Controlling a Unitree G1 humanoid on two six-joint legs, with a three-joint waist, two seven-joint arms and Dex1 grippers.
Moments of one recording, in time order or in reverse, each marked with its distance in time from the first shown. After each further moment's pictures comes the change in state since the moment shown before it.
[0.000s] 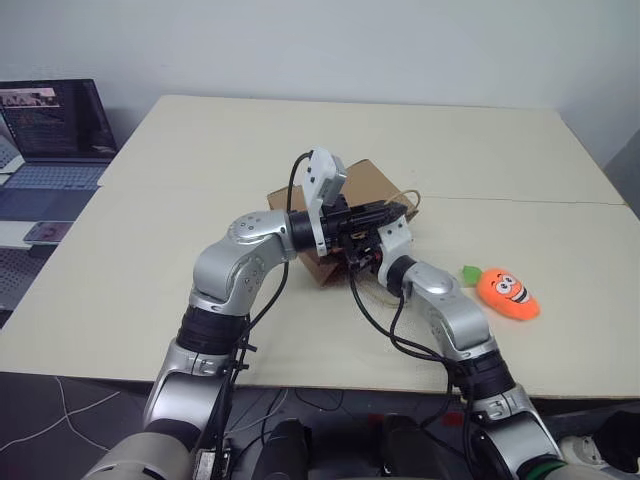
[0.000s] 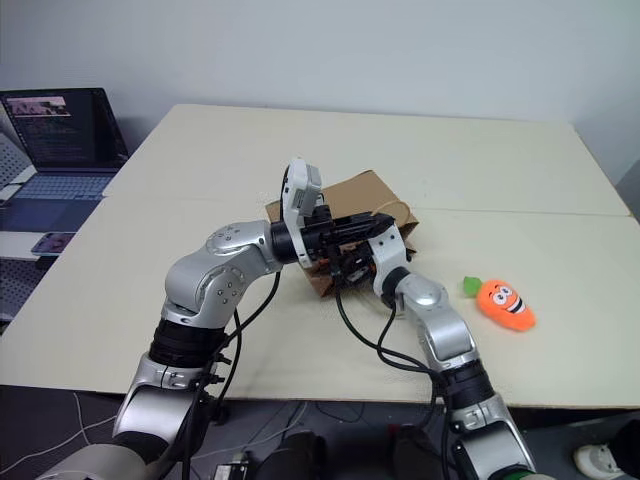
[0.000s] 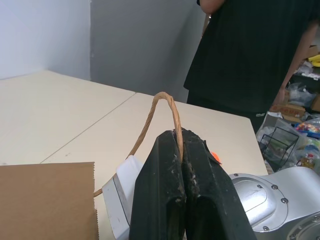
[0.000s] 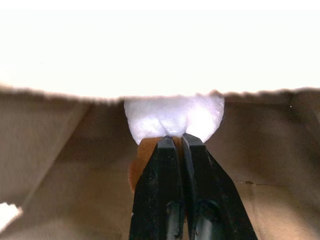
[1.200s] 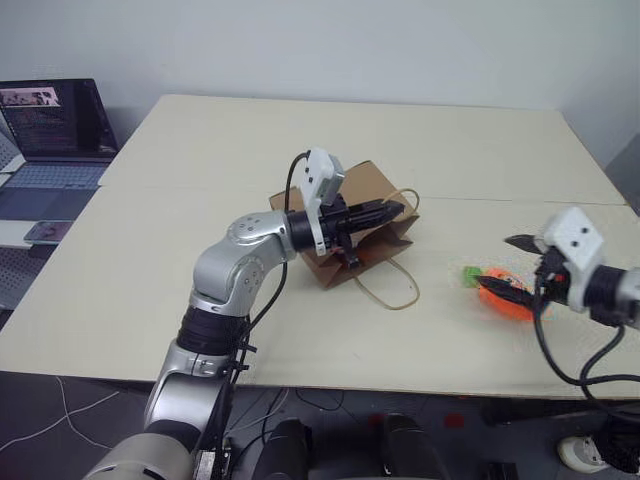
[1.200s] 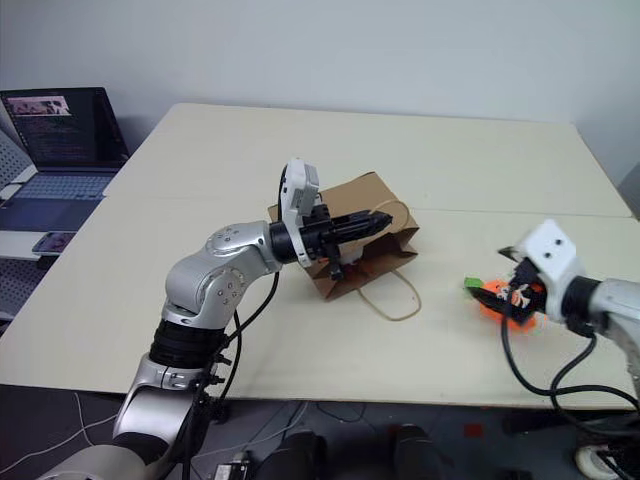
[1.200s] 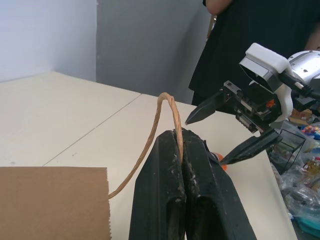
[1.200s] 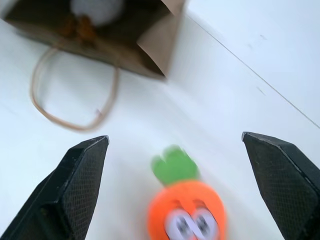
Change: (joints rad) left arm 0.006 -0.005 0.003 0.008 0.005 -0.027 0.012; right arm 0.423 -0.833 -0.527 -0.468 0.257 0.253 0.528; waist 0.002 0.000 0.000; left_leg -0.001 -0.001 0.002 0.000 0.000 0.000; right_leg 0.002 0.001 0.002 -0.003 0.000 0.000
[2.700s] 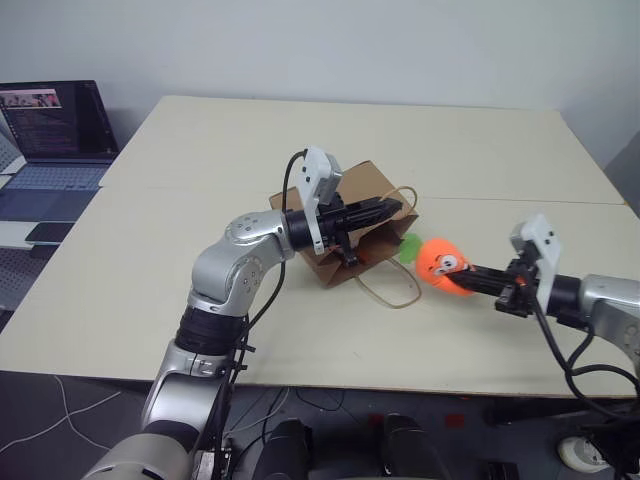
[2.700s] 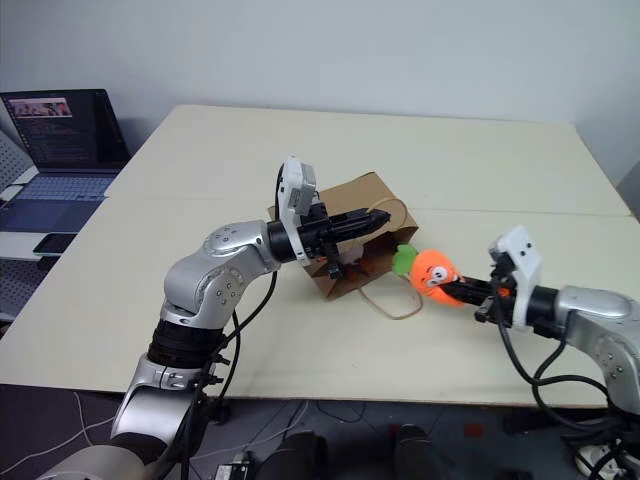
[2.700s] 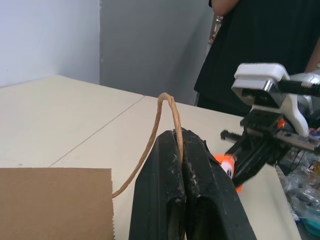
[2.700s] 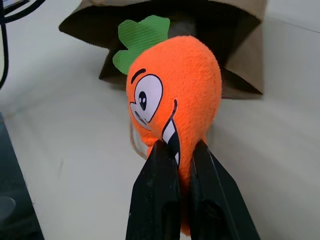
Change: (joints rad) left arm 0.001 0.013 0.001 0.005 -0.005 -0.015 0.003; right arm -0.191 0.203 0.135 -0.057 0.333 0.376 -0.158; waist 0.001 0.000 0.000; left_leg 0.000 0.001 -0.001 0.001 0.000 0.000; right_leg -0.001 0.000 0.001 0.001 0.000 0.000
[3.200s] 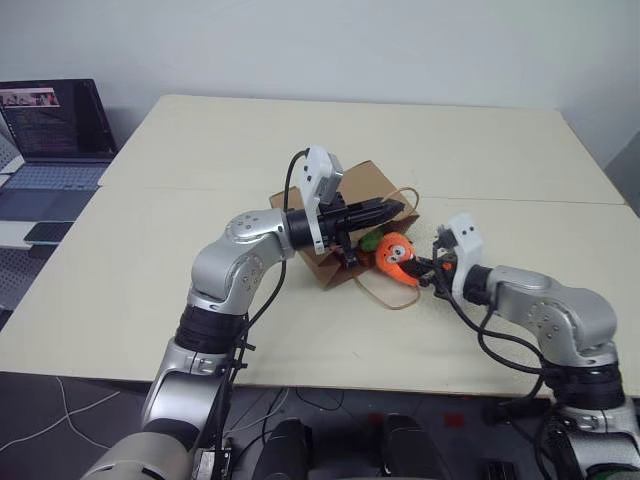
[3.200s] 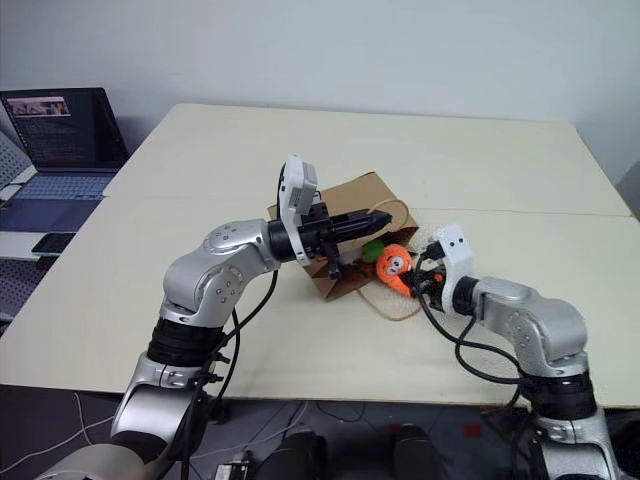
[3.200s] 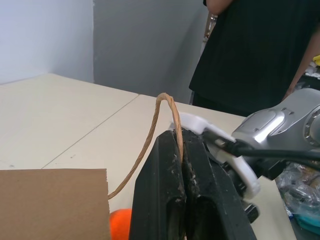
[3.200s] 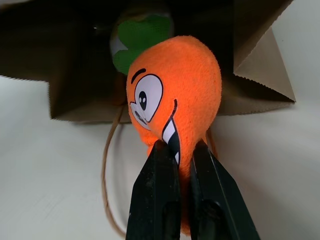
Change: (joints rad) left arm -0.008 -0.001 -0.002 -0.006 -0.001 0.019 -0.016; right arm -0.199 0.316 0.174 0.220 -0.144 0.021 -0.320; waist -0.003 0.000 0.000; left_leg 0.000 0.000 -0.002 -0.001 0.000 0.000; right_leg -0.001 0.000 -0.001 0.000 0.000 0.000
